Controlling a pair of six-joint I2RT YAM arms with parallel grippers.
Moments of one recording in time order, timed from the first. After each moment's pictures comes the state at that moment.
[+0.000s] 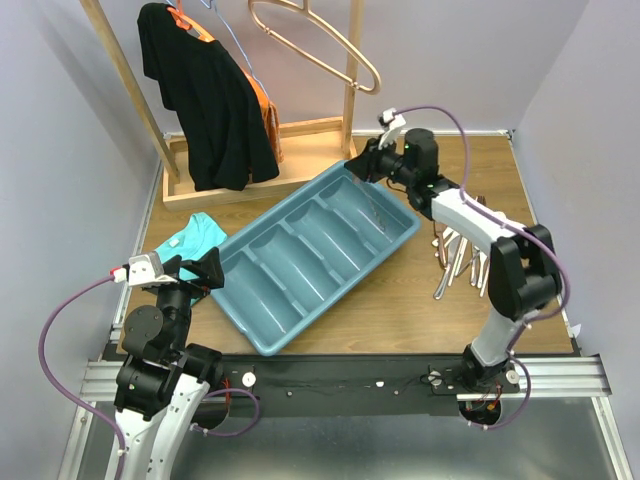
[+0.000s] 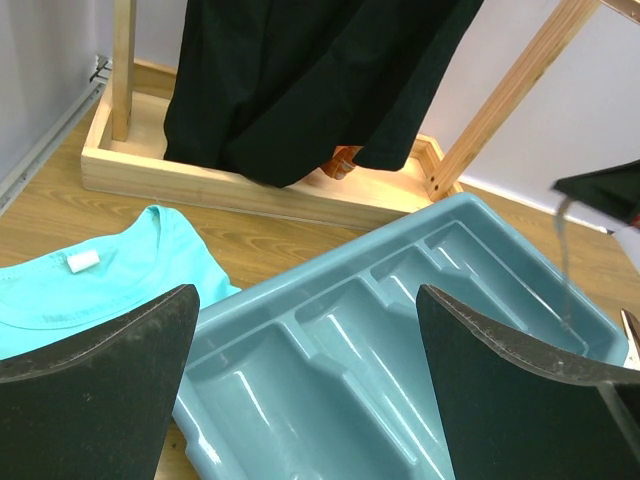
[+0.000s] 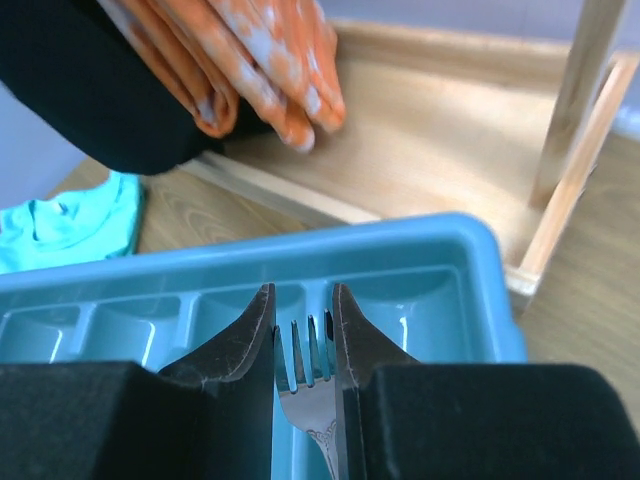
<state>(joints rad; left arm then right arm) -0.29 0.03 0.55 -0.45 -0.30 -0.37 0.39 1.74 1.29 0.26 -0.42 0.19</state>
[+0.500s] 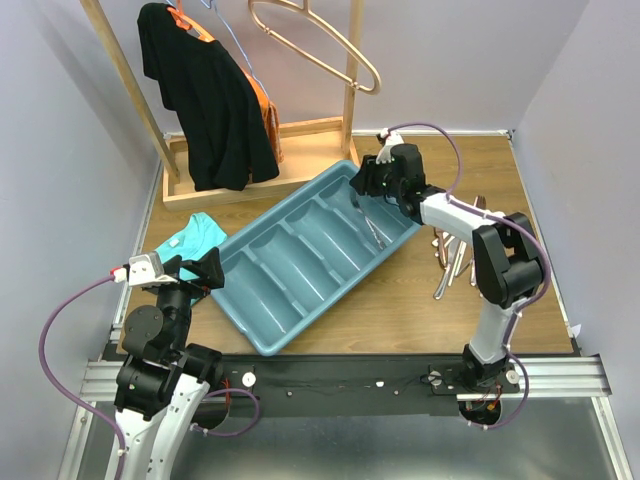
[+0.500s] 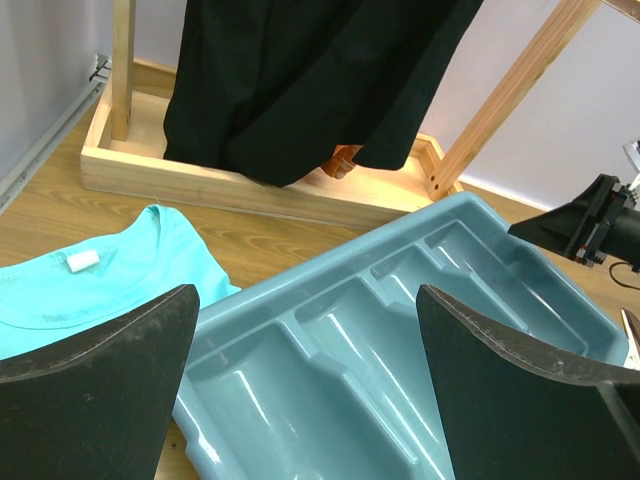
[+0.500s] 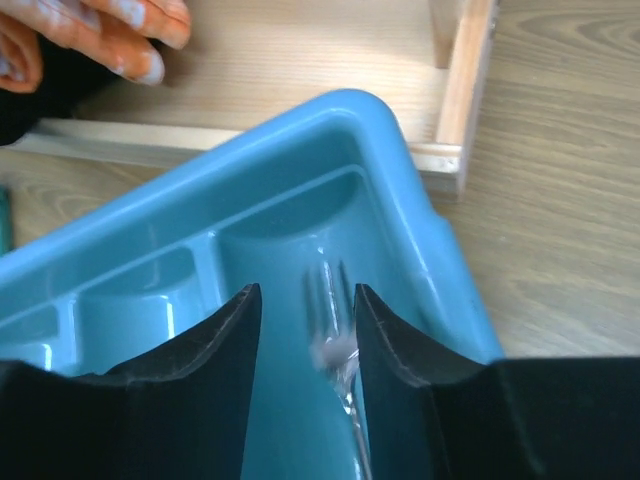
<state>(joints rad) -0.29 0.03 0.54 -0.45 -0.30 -0.37 0.41 1.88 1.26 0.22 -0.19 0.28</state>
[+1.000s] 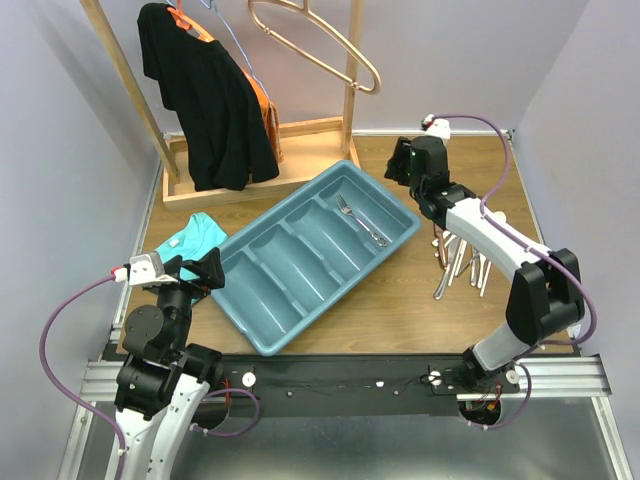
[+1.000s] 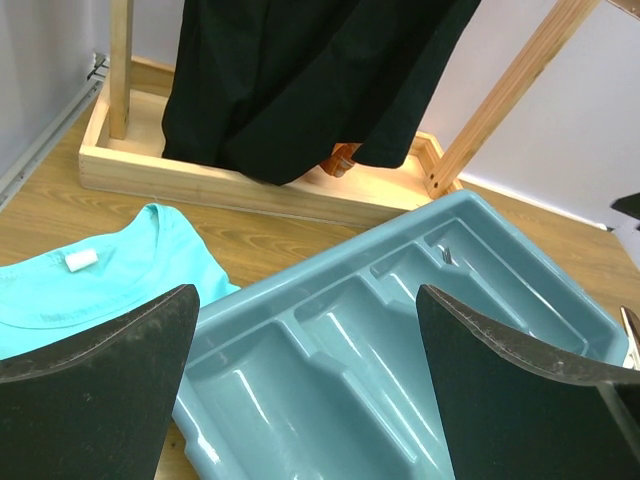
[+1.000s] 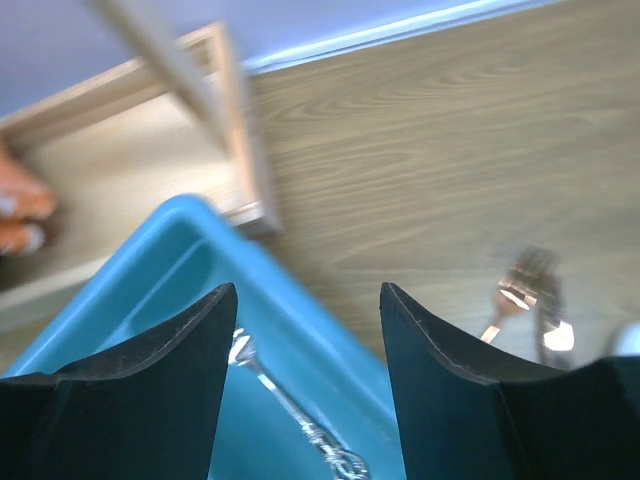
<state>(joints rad) -0.29 0.03 0.54 -0.45 -0.30 -0.37 0.41 1.60 1.23 -0.01 0.31 0.38</state>
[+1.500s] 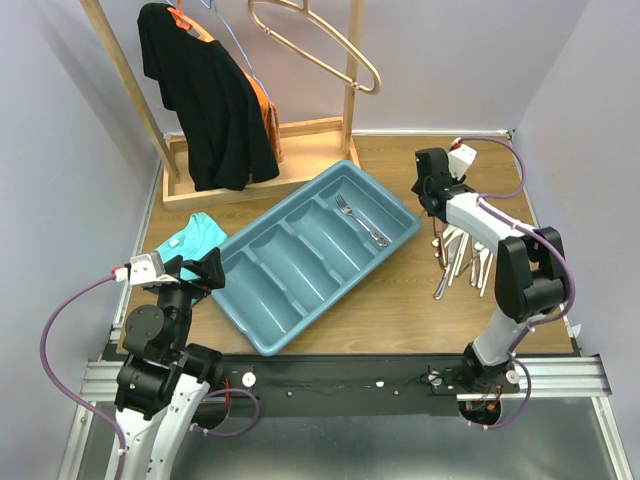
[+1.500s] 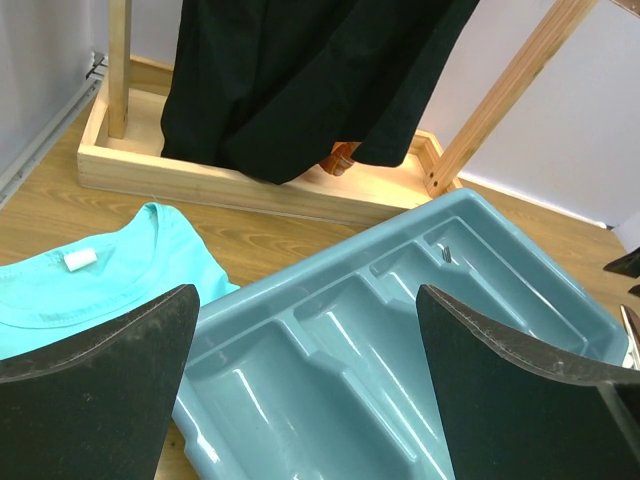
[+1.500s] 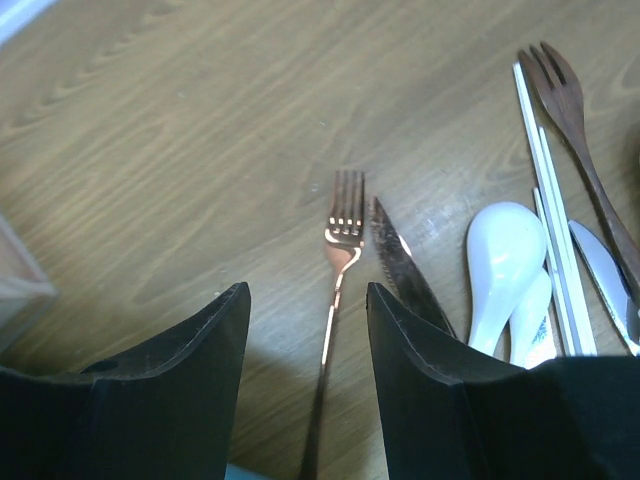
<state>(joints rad) -0.29 0.04 0.54 -0.45 -0.29 -0.37 0.30 1.72 1.20 -0.19 0.61 0.66</state>
